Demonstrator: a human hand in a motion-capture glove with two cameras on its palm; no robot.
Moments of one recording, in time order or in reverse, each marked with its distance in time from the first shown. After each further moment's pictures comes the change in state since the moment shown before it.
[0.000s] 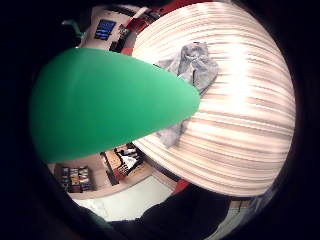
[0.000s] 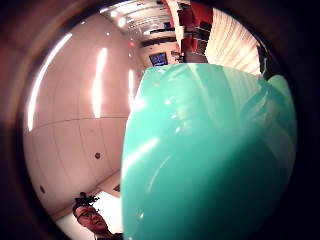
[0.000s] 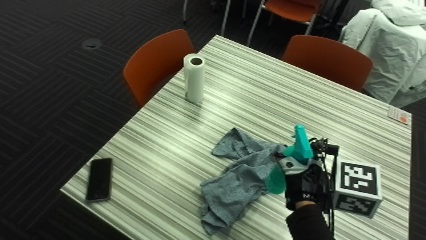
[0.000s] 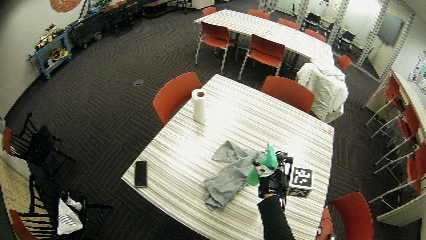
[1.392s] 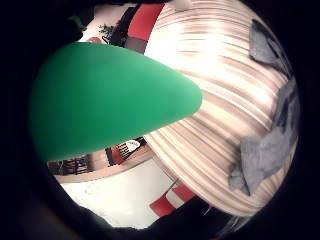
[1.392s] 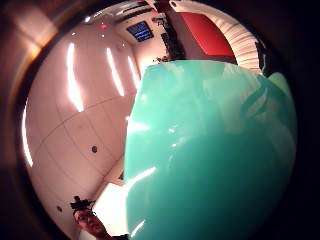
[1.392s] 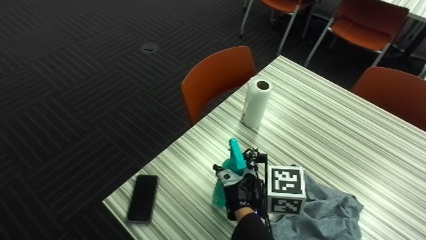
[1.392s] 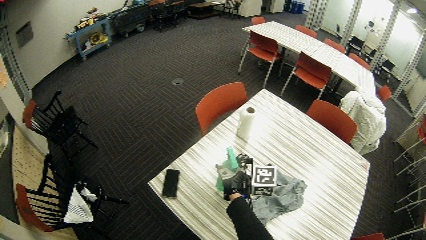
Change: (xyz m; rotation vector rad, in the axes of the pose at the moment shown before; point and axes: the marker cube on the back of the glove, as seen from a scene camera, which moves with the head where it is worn) arm 0.038 0.032 0.134 -0.193 -0.017 0.036
